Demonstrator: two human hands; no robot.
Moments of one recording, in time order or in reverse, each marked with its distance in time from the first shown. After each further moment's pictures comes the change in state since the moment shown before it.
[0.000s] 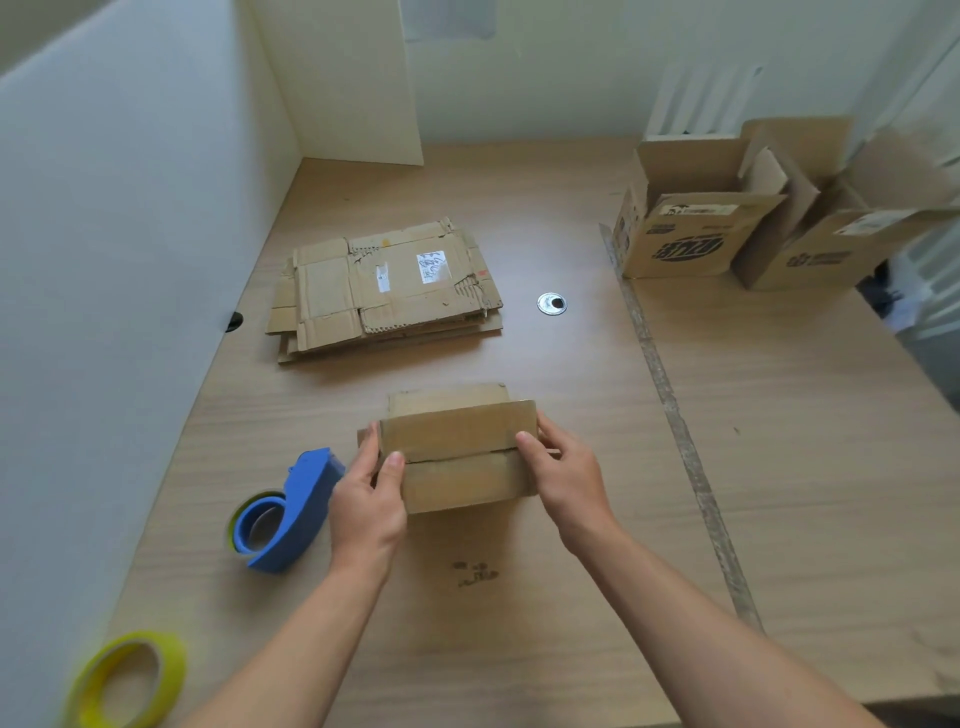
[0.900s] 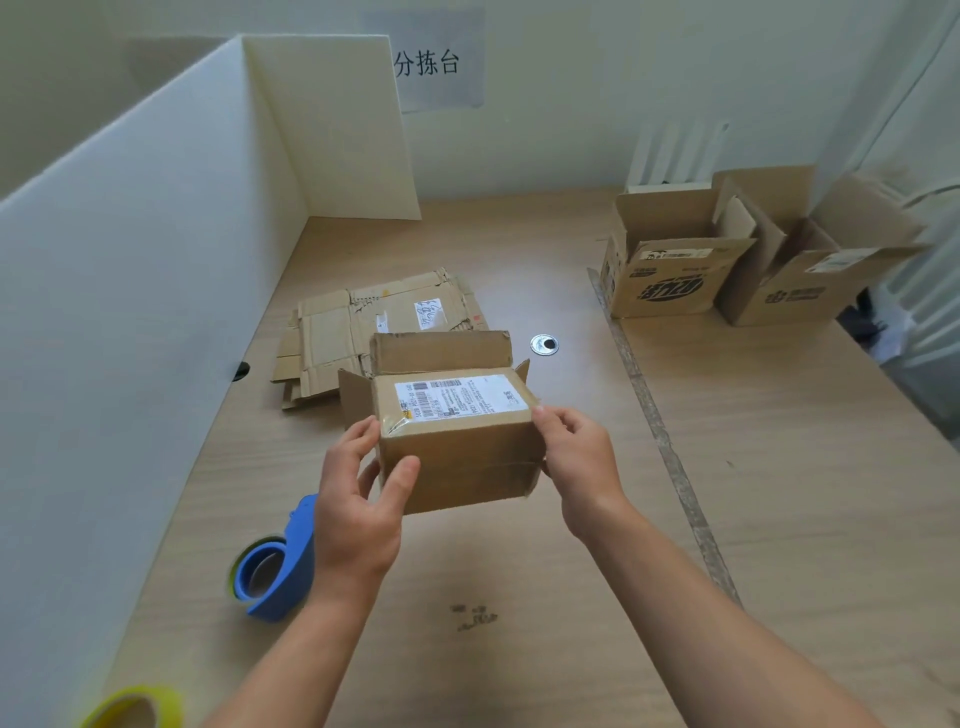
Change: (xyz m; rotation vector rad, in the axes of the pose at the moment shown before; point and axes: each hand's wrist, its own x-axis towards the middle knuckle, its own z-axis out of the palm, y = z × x) left_hand -0.010 0.060 -0.011 -0.216 -0.023 0.385; right_hand 0.022 -0.059 -0.012 0.171 0.129 0.067
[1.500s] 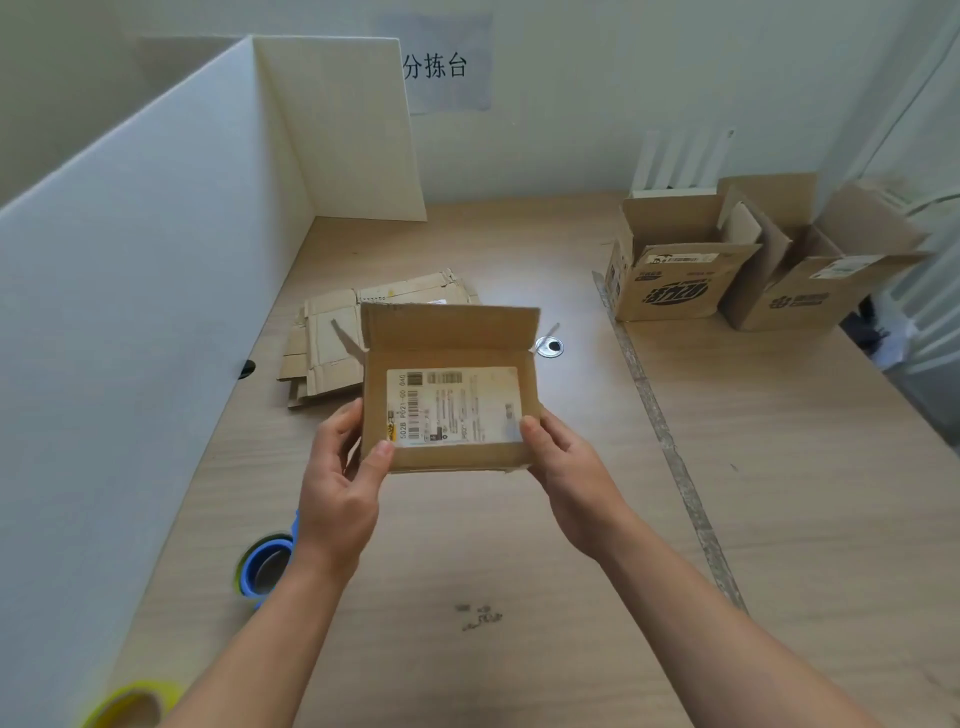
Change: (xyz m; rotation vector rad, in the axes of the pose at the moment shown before) left_hand 0.021 0.006 -0.022 -0.119 -0.119 -0.033; right_hand -0.015 0.007 0.000 0.116 -0.414 -0.081
